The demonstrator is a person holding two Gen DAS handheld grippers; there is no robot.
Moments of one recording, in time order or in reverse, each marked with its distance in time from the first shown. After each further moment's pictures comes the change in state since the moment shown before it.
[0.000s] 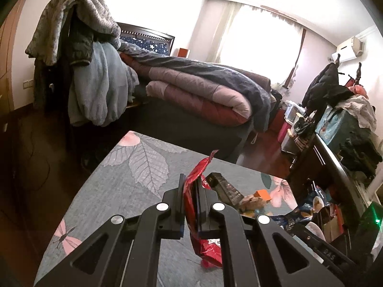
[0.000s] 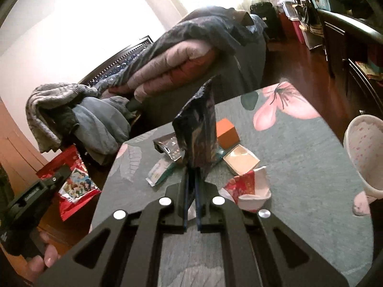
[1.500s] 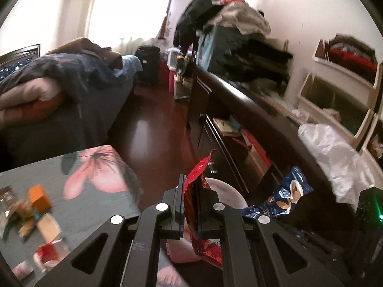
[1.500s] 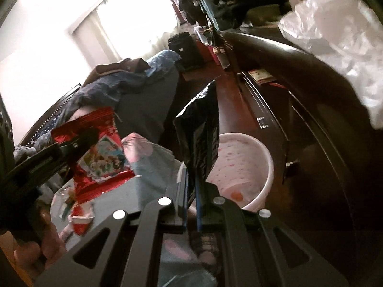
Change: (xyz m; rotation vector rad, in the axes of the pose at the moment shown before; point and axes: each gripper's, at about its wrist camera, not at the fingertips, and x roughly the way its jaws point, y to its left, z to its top) left arm 0.063 -0.377 -0.117 0.500 0.208 -0.527; right arm -0.170 -0.261 -0.007 0.224 -0.216 -0.363
